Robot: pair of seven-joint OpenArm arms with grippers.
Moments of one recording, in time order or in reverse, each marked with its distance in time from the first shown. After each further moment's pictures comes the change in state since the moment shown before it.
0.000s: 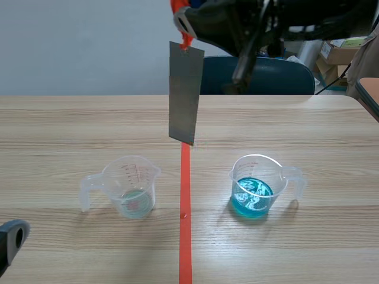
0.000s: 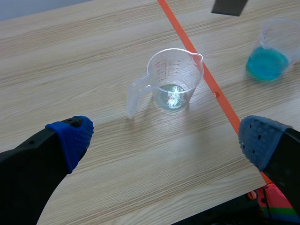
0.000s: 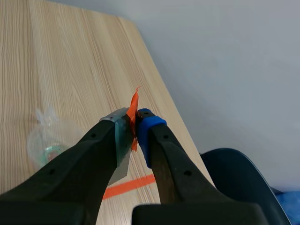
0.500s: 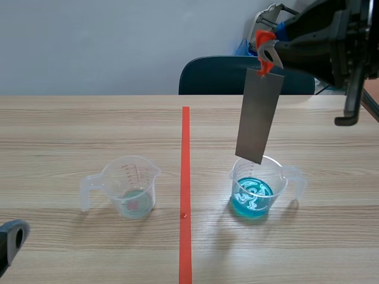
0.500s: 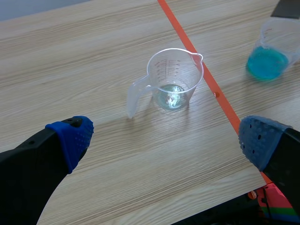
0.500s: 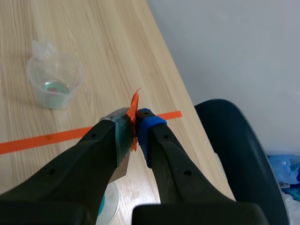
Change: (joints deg) left arm 0.0 0.0 0.0 0.0 0.0 0.0 0.0; right arm -15.3 20.5 11.6 0.0 1.0 1.0 13.0
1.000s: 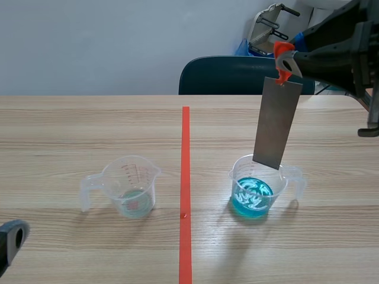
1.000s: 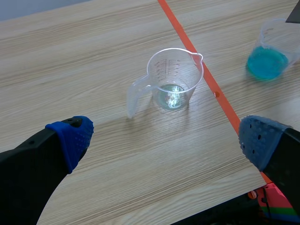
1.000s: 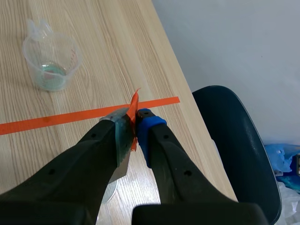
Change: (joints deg) left arm 0.0 0.0 0.0 0.0 0.0 0.0 0.0; right arm -6.1 2.6 5.4 0.0 -1.7 0.0 2.4
